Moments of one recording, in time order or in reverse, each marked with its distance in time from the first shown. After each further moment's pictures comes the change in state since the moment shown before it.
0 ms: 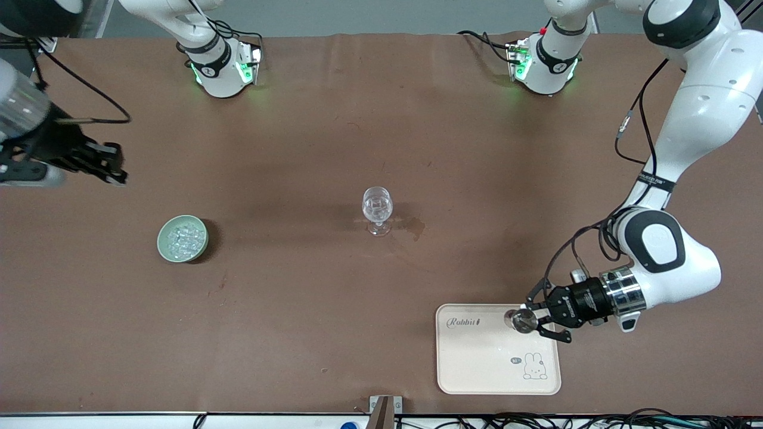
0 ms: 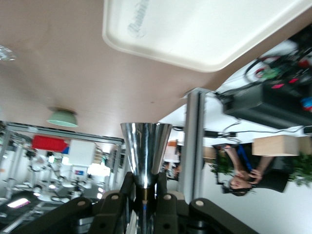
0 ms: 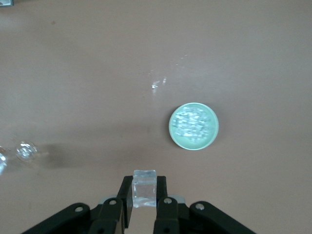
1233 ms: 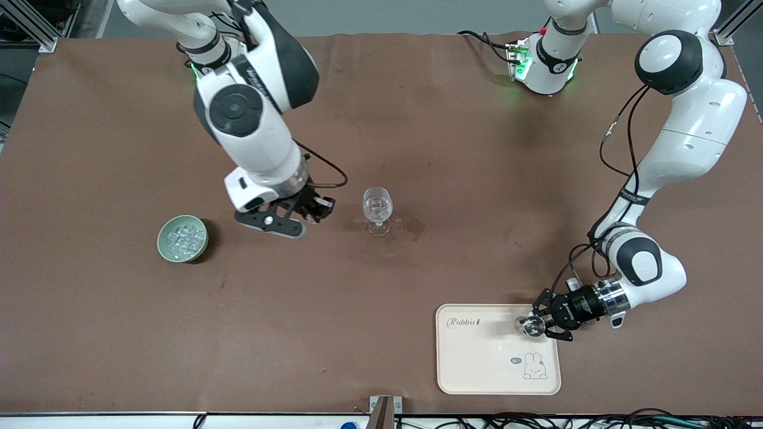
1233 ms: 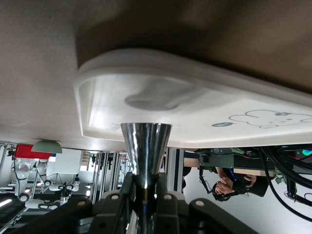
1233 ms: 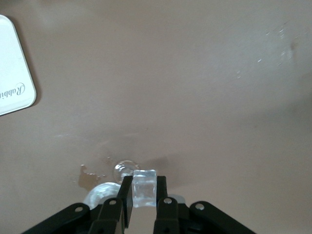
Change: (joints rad) left arm 0.013 0.194 0.096 0.025 -0.142 0.003 0.311; right arm 0.442 0.422 0.002 0.209 0.025 0.260 0.652
